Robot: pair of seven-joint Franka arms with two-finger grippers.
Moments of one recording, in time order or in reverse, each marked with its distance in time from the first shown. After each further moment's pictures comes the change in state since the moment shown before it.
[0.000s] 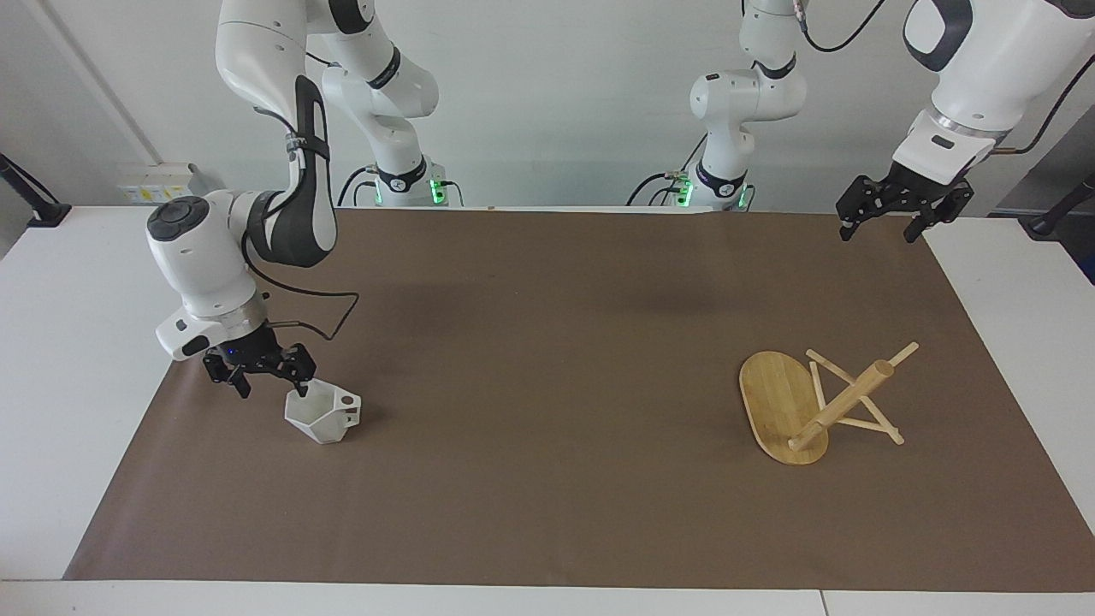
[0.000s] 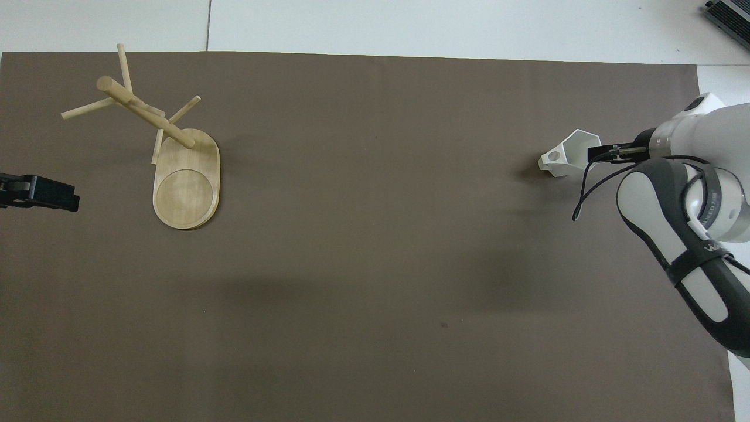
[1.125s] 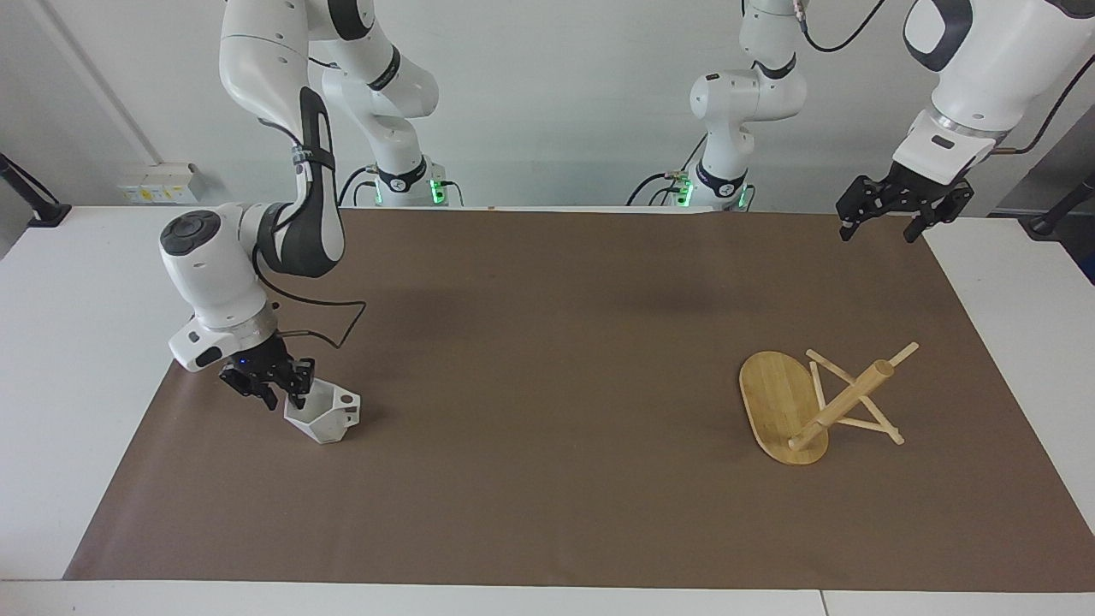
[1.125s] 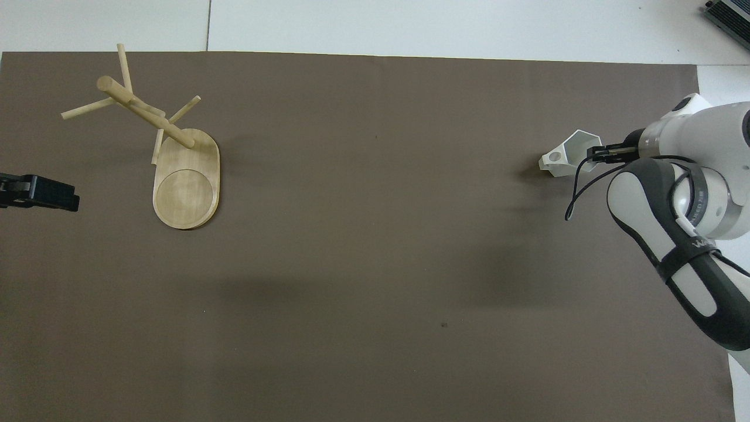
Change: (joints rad) left arm 0.000 0.000 0.000 0.000 0.000 0.000 0.000; right arm 0.001 0.014 0.014 0.007 0.000 0.000 -0.001
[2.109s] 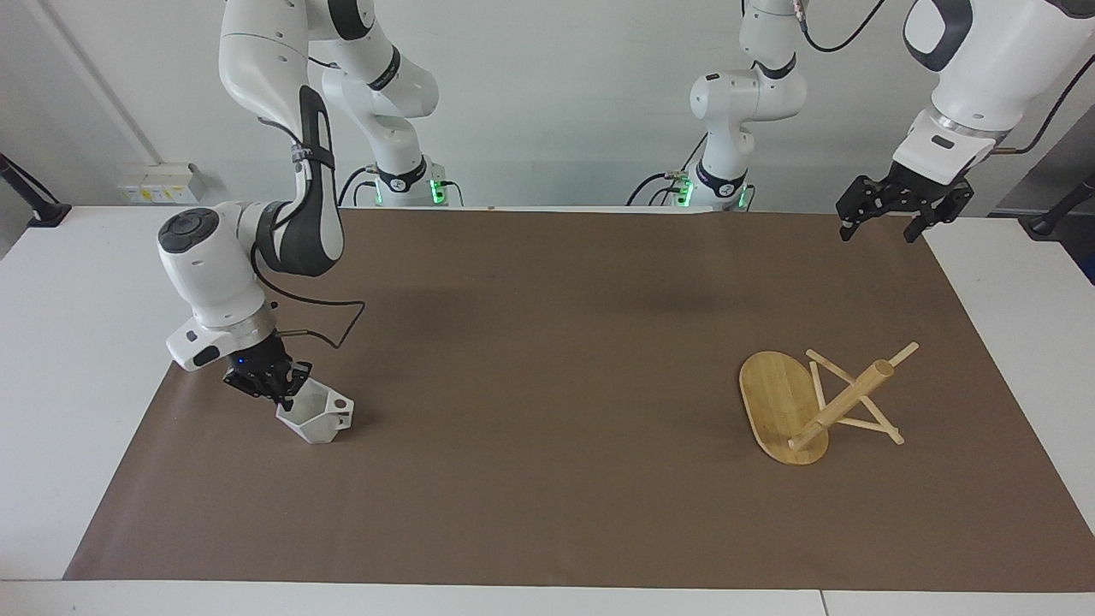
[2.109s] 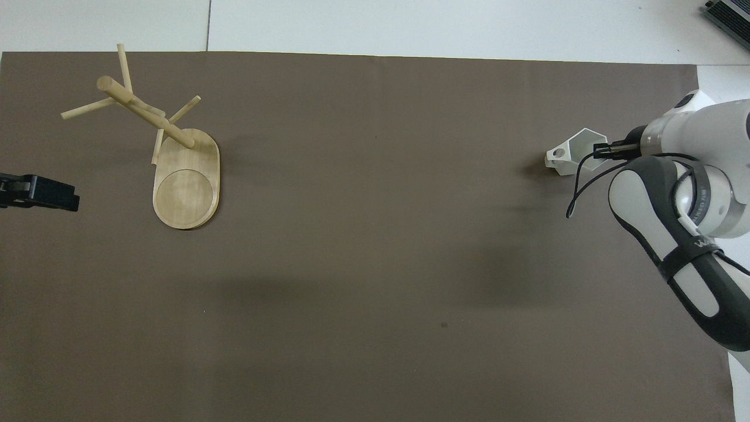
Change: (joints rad) left arm 0.000 0.000 0.000 0.000 0.000 0.000 0.000; right arm 0.000 -0.002 0.002 0.012 0.000 -0.001 0.000
